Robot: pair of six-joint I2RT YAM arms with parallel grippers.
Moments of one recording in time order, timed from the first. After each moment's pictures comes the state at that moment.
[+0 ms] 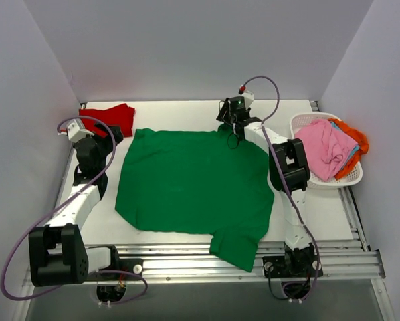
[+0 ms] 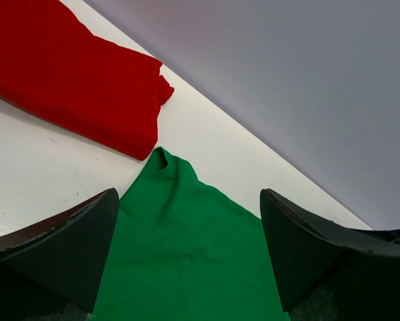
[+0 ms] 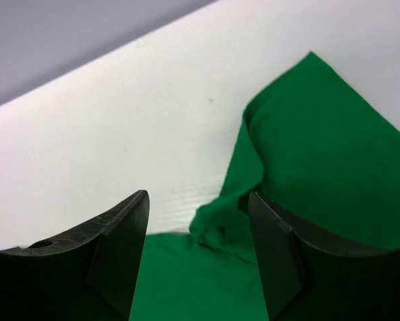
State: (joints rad) left arm 0.03 1.25 0.69 0.44 -0.13 -0.69; right arm 0.33 2.27 1.74 -0.01 0.21 0.61
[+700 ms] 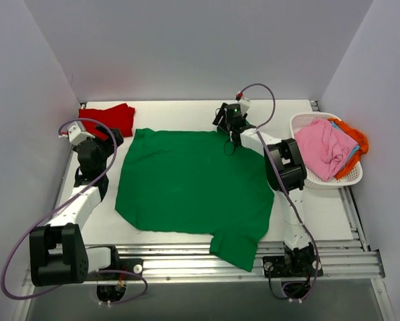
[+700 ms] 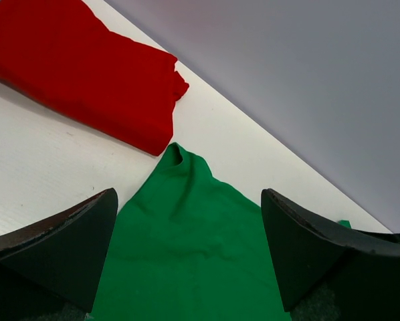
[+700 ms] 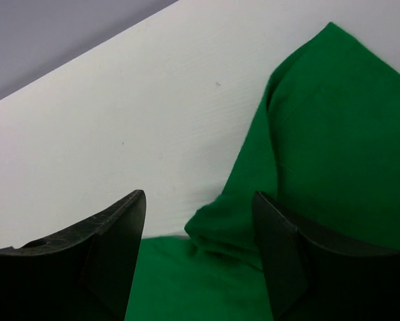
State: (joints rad) left arm 0.03 1.25 0.67 0.44 -0.15 -0.67; right arm 0.36 2.34 1.71 0.14 0.22 0.64
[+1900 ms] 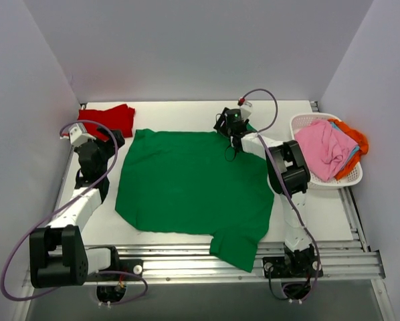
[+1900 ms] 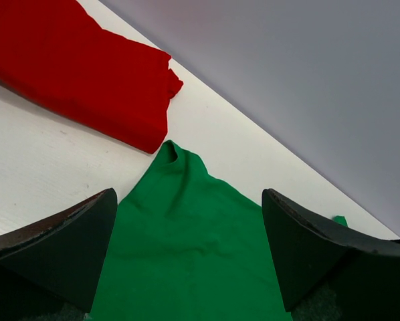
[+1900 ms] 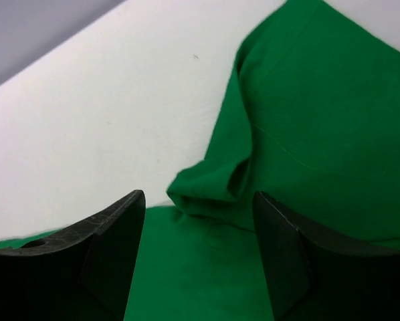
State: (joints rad) left arm 0.02 1.24 0.65 0.47 -0.15 -0.67; right arm 0.37 2.23 1.52 0.18 0.28 0.68
